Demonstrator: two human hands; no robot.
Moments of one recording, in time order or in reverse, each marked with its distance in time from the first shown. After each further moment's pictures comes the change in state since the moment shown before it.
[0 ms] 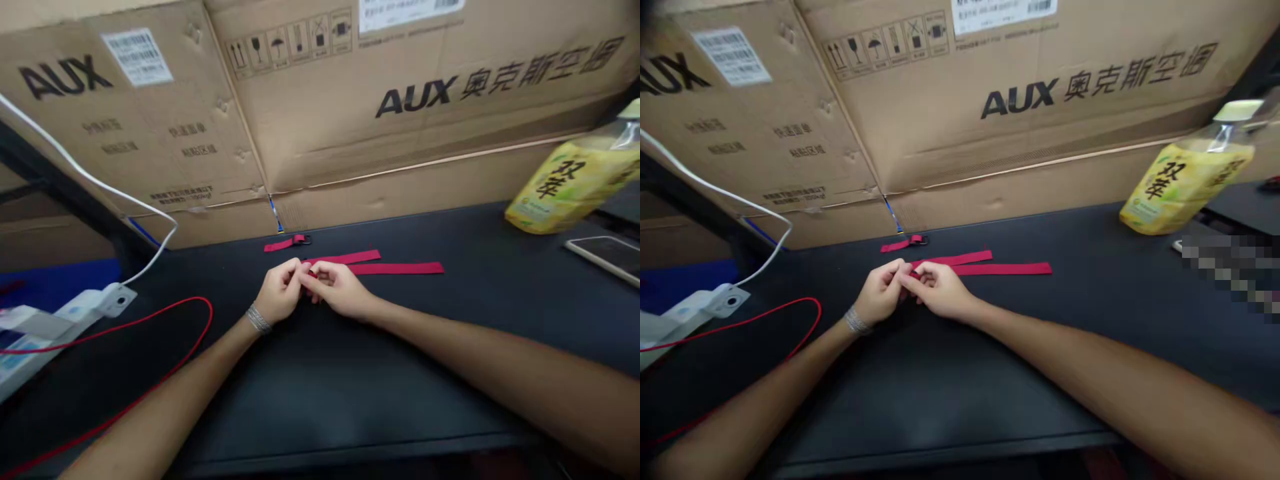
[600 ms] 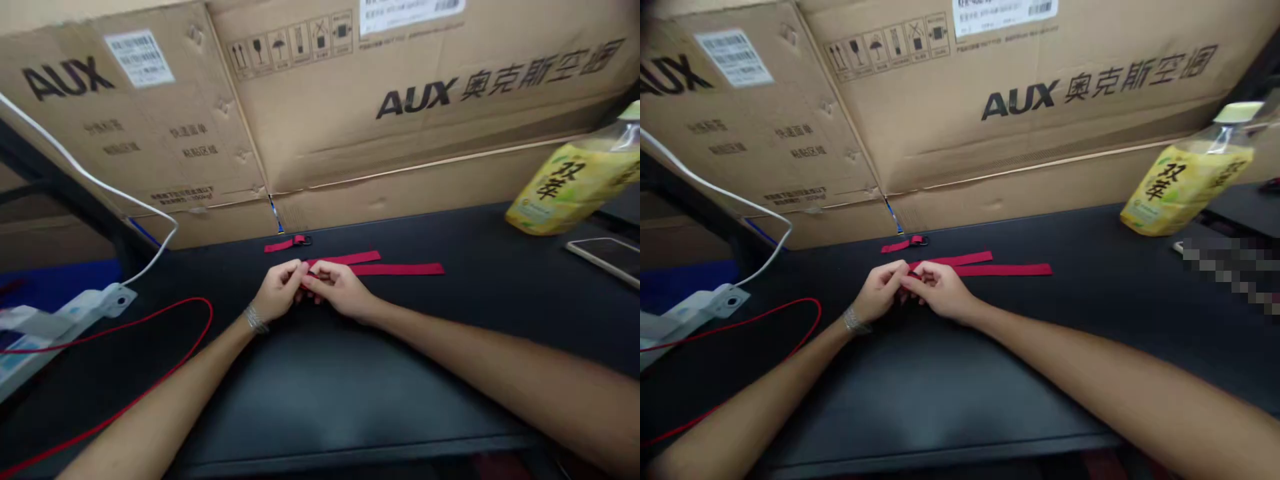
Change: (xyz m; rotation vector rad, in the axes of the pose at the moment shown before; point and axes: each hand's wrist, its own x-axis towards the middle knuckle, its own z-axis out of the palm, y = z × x) left_hand 0.003 0.004 -0.004 -0.169 -0.098 -0.061; right_hand -0.001 0.000 -0.001 0.012 -0.035 -0.038
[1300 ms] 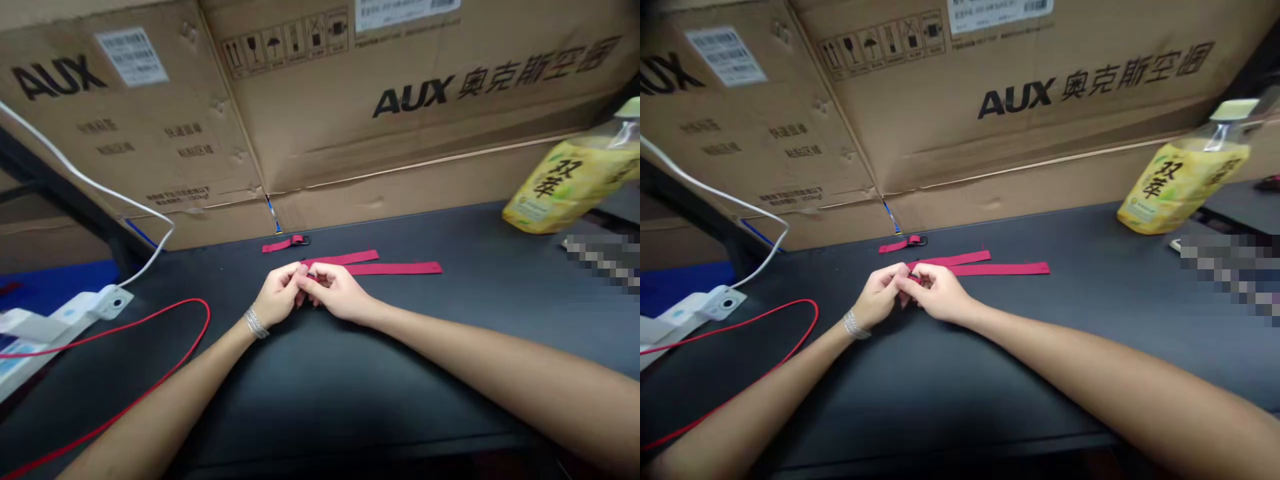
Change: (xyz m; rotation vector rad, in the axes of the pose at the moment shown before) left_hand -0.002 -0.006 0.006 -0.048 -0.010 -0.011; right_hand -0.001 0.001 0.001 -0.149 -0.007 -0.044
